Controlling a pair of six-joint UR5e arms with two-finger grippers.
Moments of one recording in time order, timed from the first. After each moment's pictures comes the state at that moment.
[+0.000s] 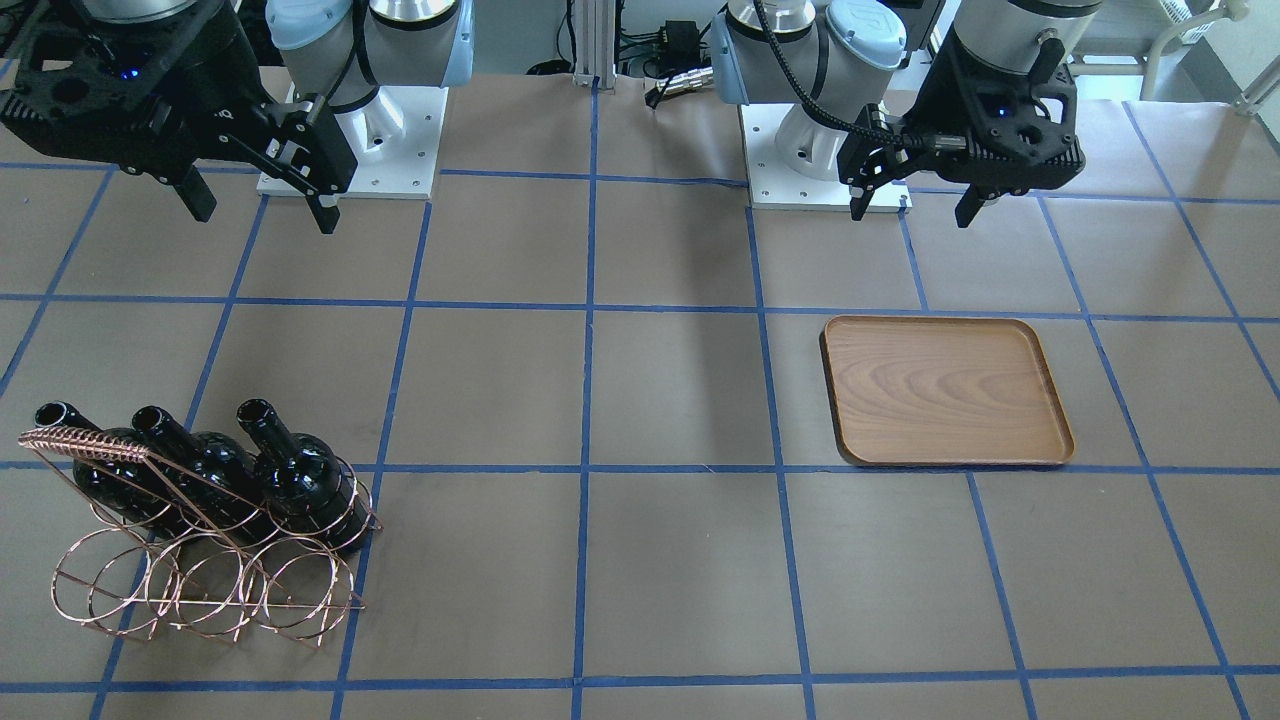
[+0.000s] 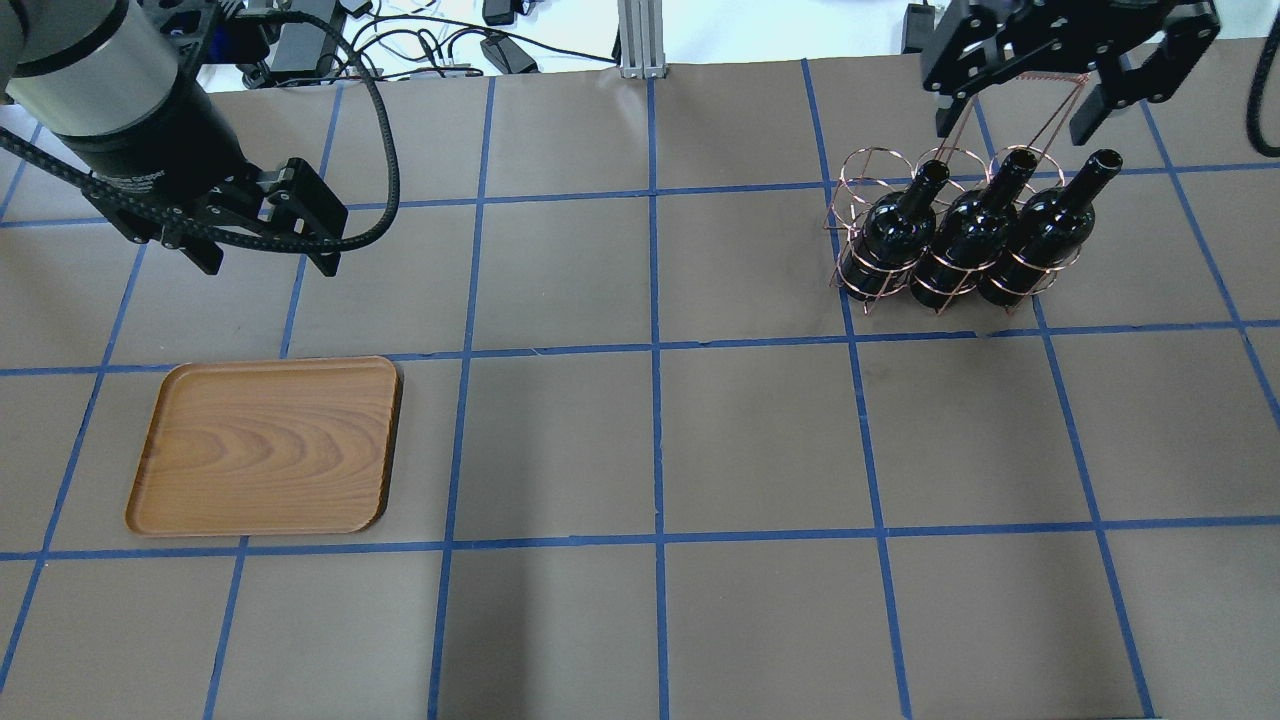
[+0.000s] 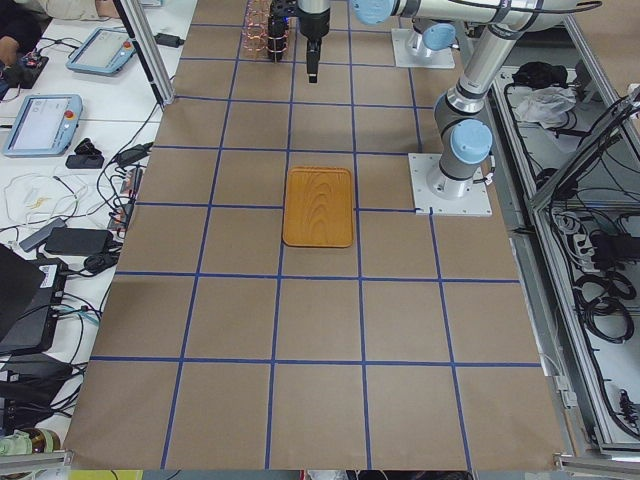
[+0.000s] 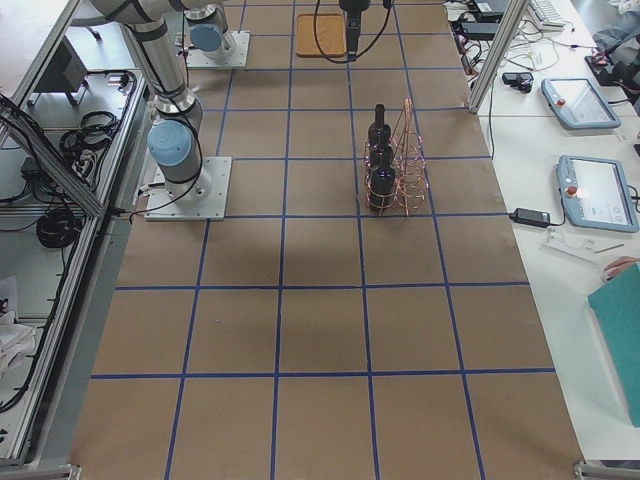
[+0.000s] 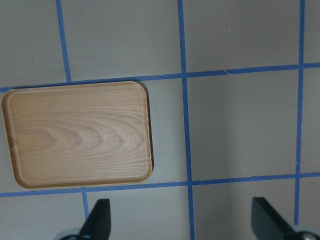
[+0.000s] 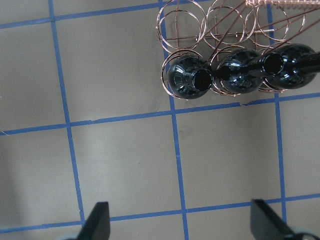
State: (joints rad) left arm -1.50 -1.49 -1.57 -1.66 1.58 0.13; right arm 1.60 -1.54 1.37 -1.47 -1.57 0.13
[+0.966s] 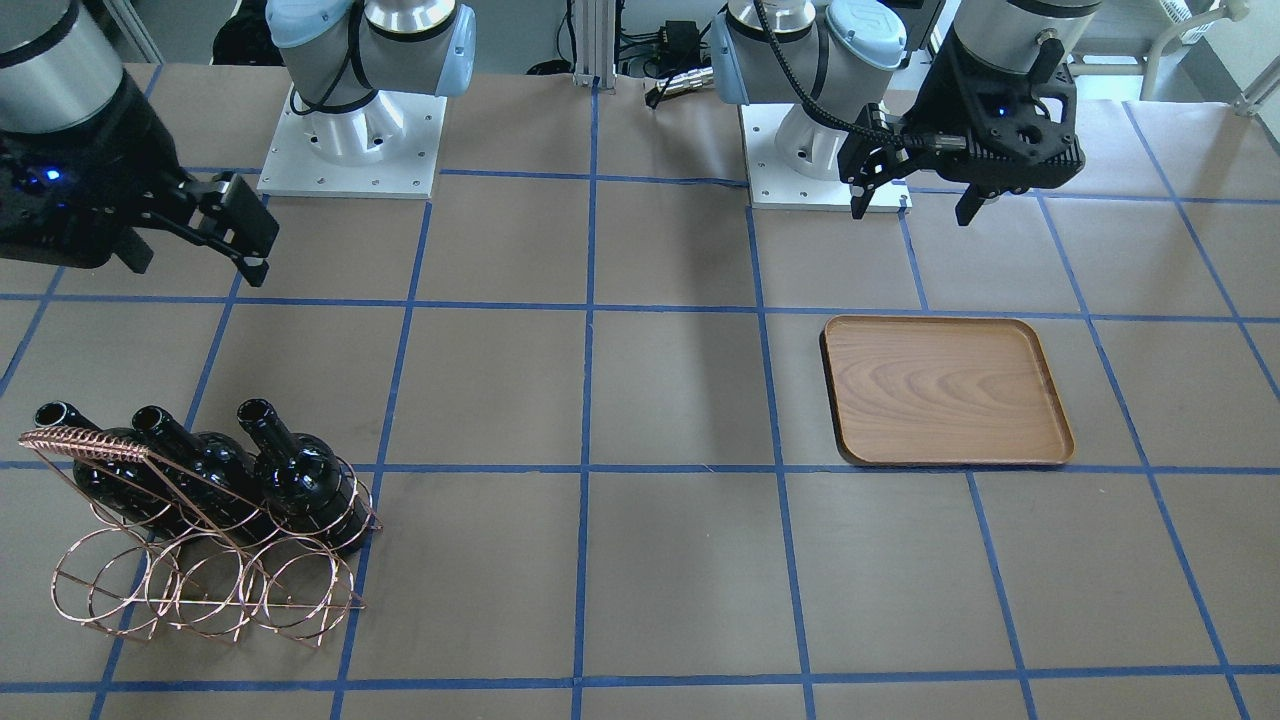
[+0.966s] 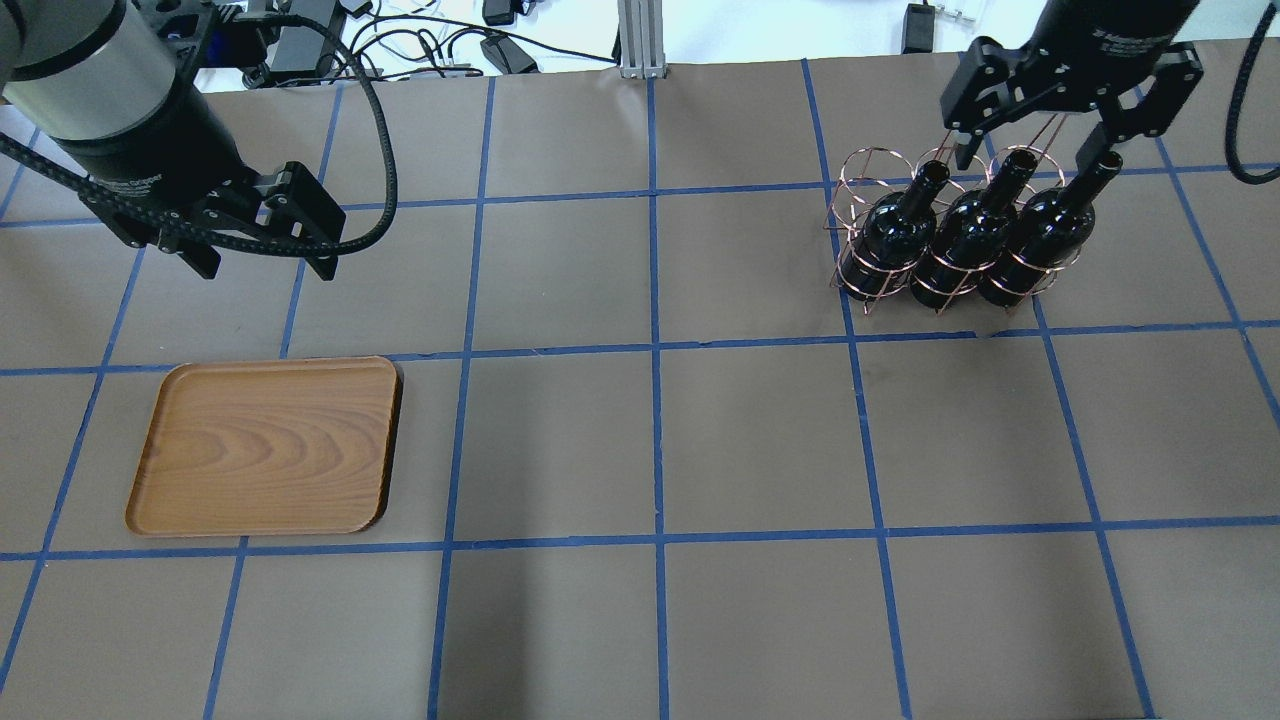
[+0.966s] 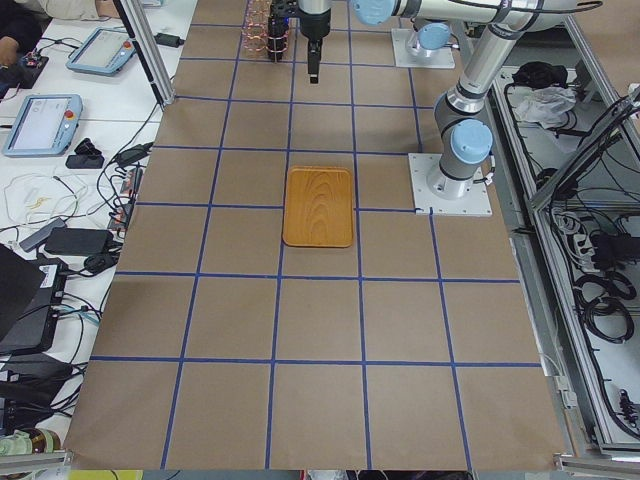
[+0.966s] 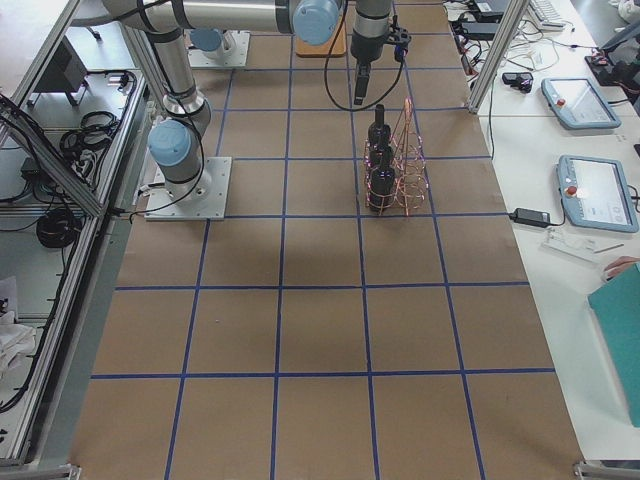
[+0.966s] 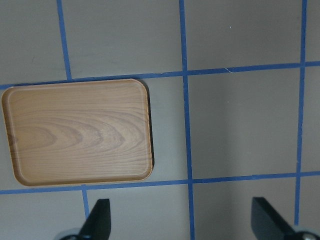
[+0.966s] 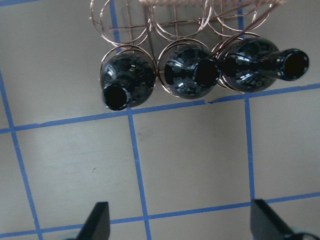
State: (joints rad) left arm -1.50 -1.49 -1.58 -1.67 1.59 0.12; right arm 1.39 -1.48 1.46 -1.52 -1.57 -0.05
